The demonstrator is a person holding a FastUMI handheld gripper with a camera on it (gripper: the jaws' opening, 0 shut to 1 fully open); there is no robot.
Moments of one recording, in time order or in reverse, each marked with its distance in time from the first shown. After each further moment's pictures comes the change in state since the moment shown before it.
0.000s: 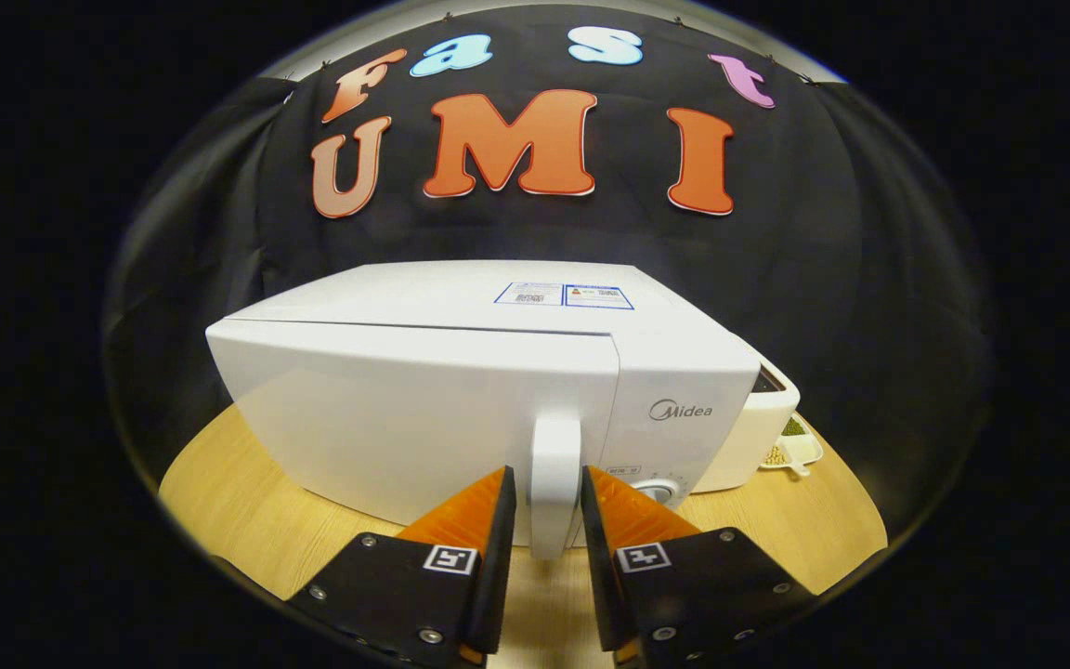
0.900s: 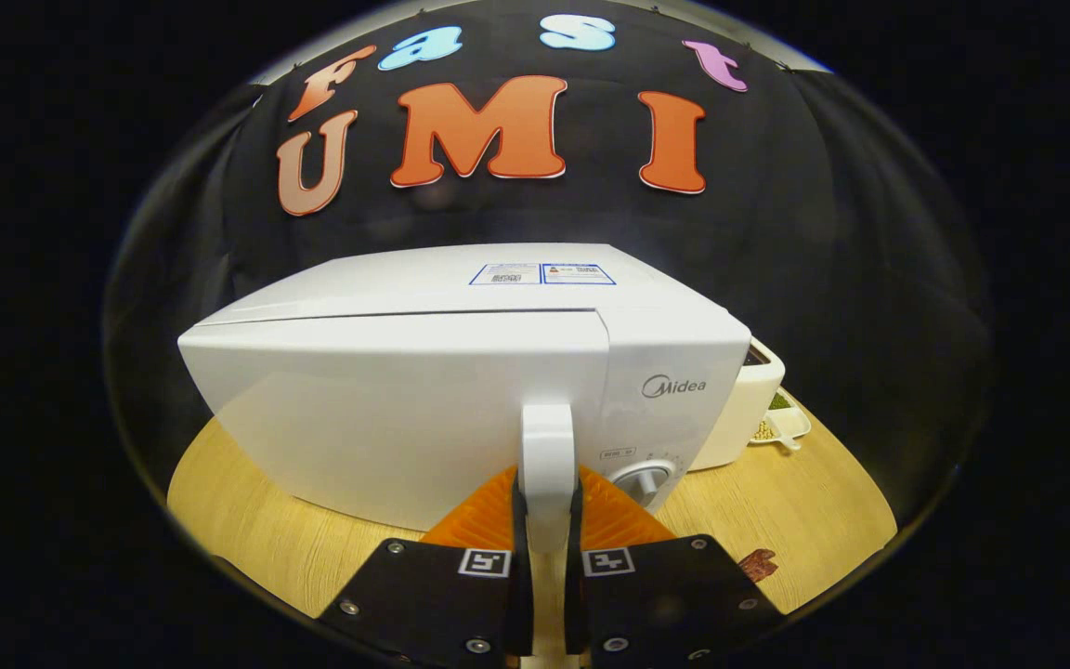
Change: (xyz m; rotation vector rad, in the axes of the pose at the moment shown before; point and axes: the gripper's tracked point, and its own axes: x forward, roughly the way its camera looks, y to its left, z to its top) arm -0.005 0.002 -0.007 0.060 0.047 -0.077
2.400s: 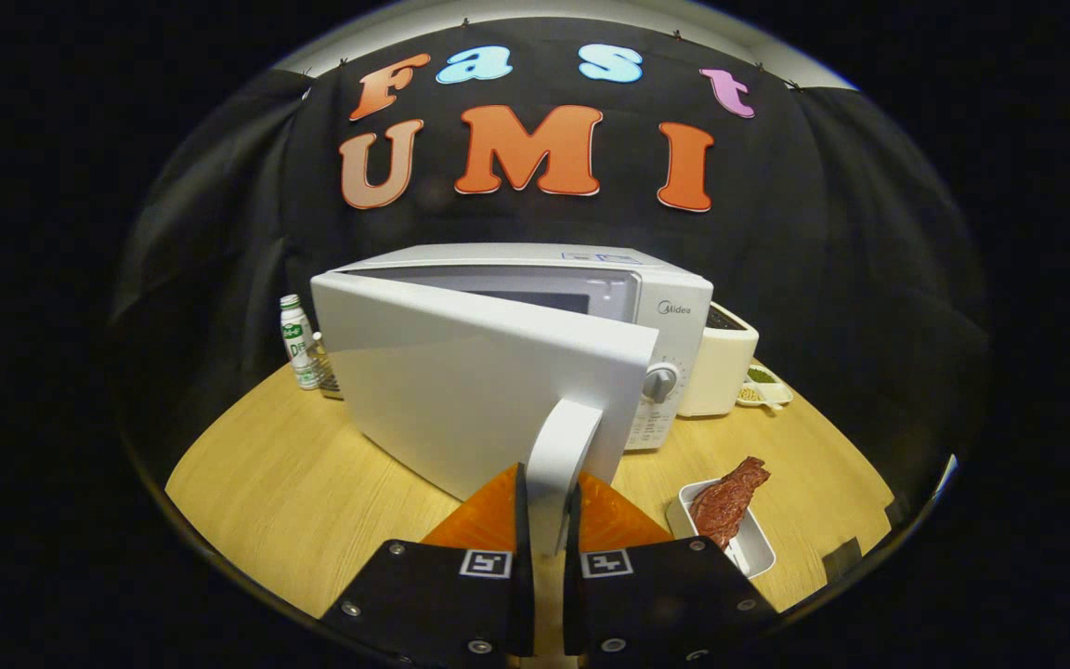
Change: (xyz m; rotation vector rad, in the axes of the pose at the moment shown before) arm -0.147 0.063 -0.071 -0.056 -0.039 0.090
